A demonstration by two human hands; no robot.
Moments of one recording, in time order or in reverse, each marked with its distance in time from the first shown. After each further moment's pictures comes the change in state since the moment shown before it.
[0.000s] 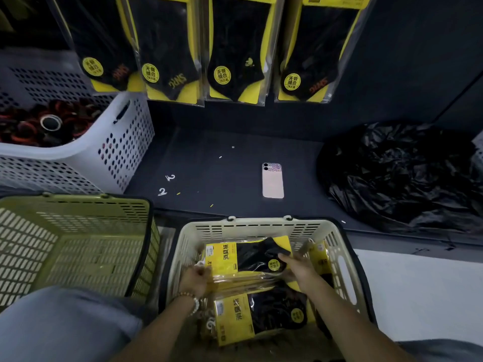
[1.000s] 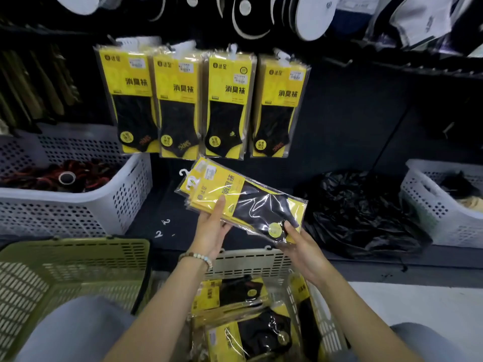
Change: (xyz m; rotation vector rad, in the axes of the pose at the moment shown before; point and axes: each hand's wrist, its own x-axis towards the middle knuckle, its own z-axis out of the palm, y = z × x) left_hand -0.129 0.180 -0.051 -1.012 -0.391 0.591; right_hand -0.177 -0.098 -0.042 0.413 -0.351 -0.581
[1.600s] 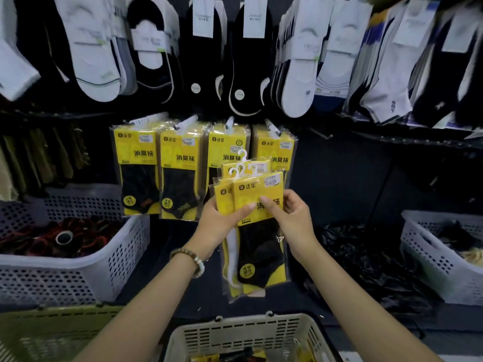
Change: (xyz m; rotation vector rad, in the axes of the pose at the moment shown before) left_hand 0.018 0.115 0.087 0.603 -0.212 0.395; right_hand 0.022 -0.147 0.094 -0.271 -0.004 -0.721
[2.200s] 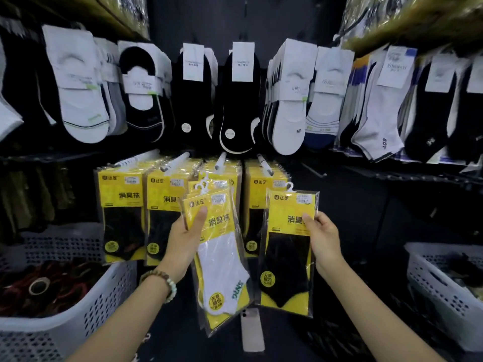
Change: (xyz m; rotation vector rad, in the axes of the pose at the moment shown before) left_hand 0.060 0.011 -0.029 0.085 0.213 0.093; right_hand 0.075 0.004 -0.059 0.012 0.288 0.115
